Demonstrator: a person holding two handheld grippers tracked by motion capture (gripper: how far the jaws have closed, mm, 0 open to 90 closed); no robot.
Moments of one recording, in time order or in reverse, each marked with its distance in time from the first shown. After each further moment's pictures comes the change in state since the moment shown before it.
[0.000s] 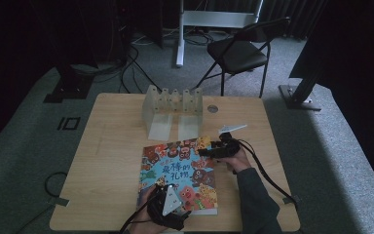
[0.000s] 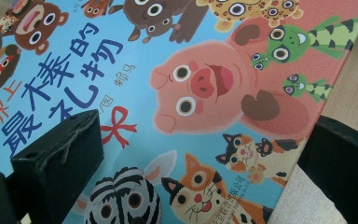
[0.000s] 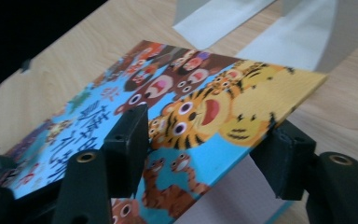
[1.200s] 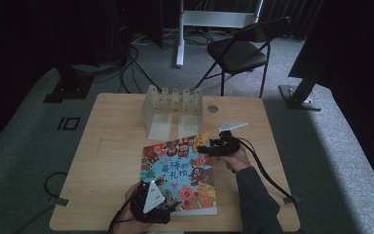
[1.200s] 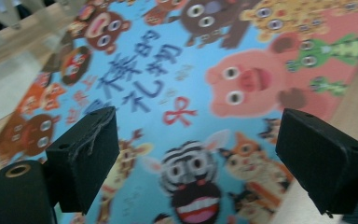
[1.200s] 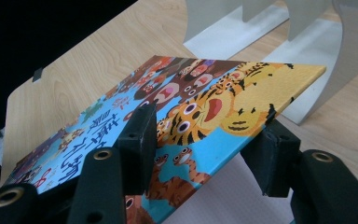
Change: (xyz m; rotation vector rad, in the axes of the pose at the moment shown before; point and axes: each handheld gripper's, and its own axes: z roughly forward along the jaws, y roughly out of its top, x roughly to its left) left arm 0.028 0.001 -0.047 -0.036 0.069 -0.048; right arm 0.013 0.011 -0.008 -0.038 -0.003 -0.027
